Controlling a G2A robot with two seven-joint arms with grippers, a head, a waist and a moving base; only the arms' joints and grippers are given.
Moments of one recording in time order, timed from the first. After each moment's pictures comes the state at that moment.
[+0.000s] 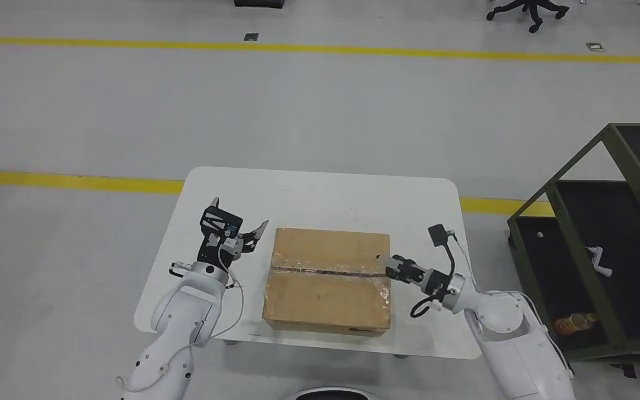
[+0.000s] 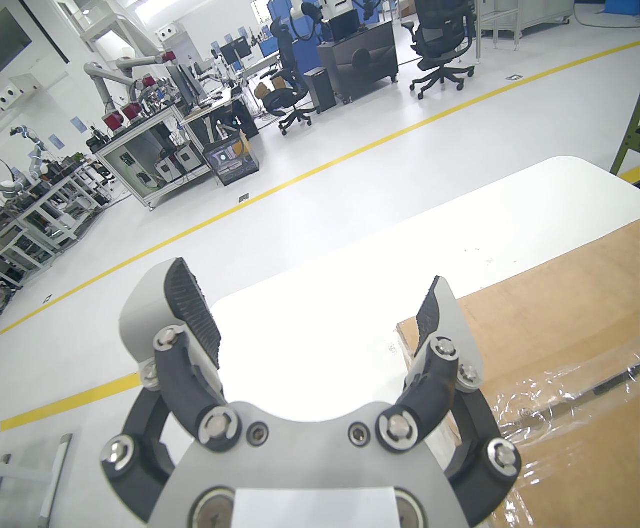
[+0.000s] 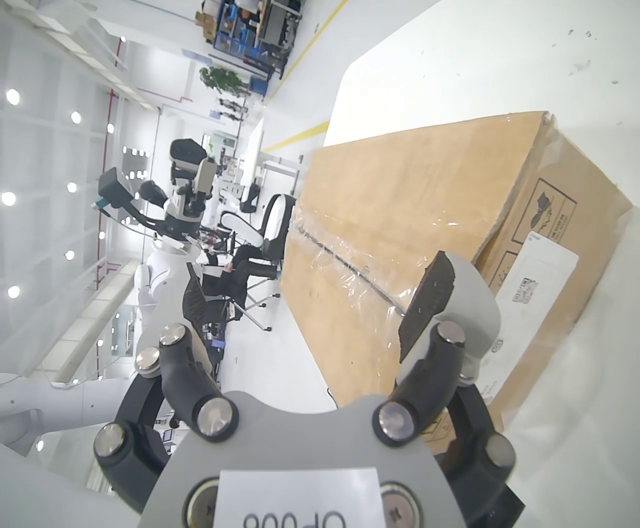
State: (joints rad) left arm 1.33 -1.26 -1.37 -1.69 1.63 -0.08 -0.07; right arm -1.30 -1.18 1.41 -1.43 -0.03 -0.35 0.83
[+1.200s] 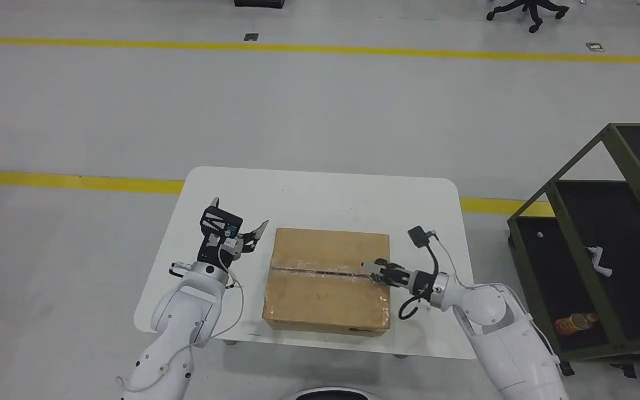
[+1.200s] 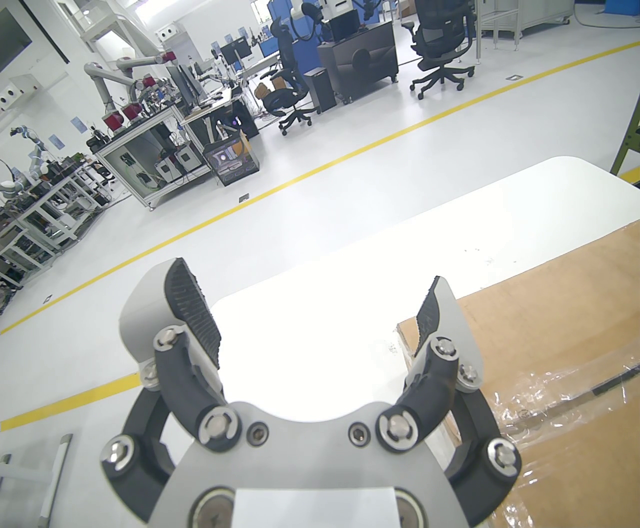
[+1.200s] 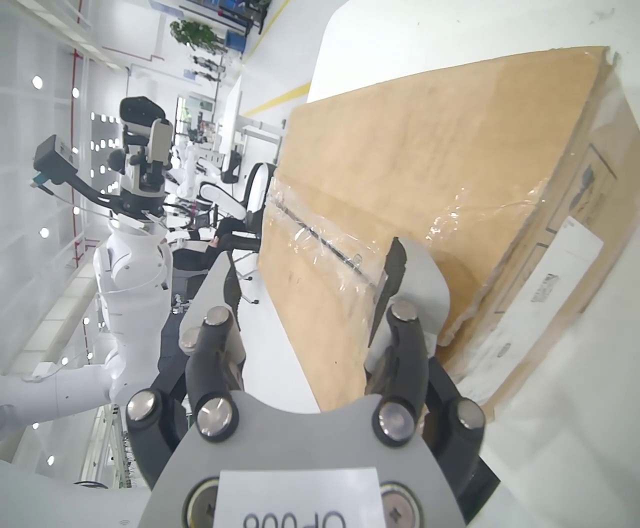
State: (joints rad) left arm 1.33 -1.26 -1.37 -1.69 1.63 -0.08 -0.07; right arm -1.22 -1.17 1.30 -1.37 -0.09 -0.31 0.85
